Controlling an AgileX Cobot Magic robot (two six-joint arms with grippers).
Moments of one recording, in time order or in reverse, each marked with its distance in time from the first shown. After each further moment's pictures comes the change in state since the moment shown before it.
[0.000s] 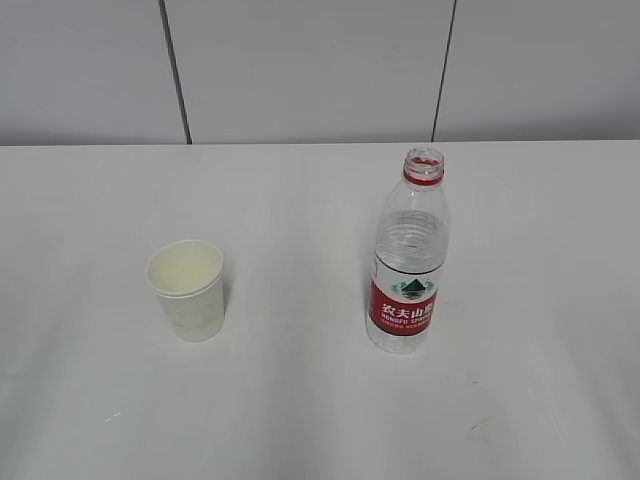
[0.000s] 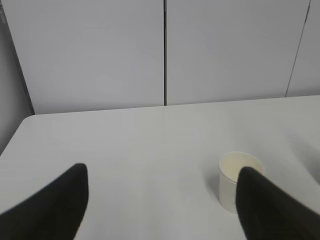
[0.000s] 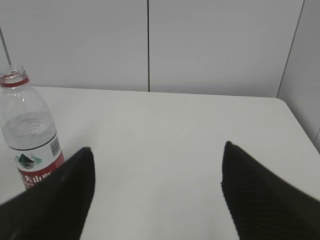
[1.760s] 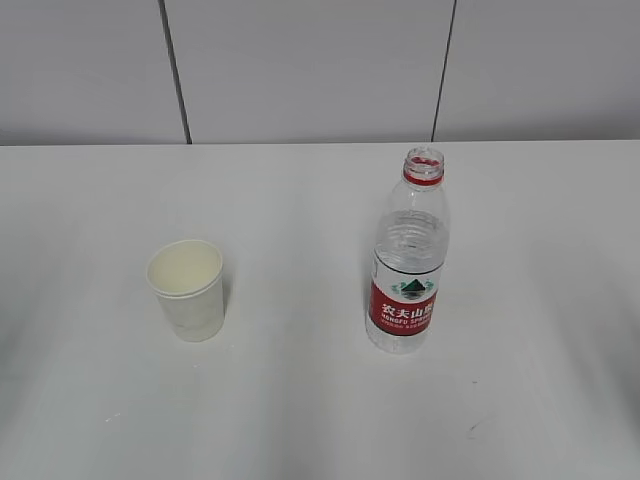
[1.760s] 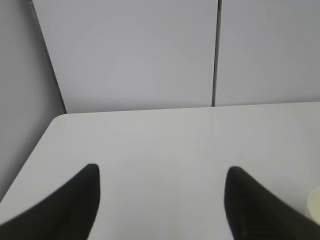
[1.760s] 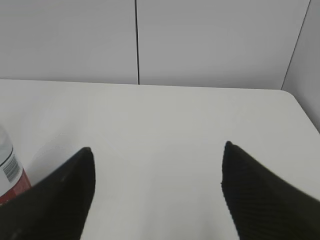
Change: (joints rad) left arm -0.018 0.593 0.194 0.079 -0.784 0.000; right arm 0.000 0.583 0.073 0.003 -0.595 0.000
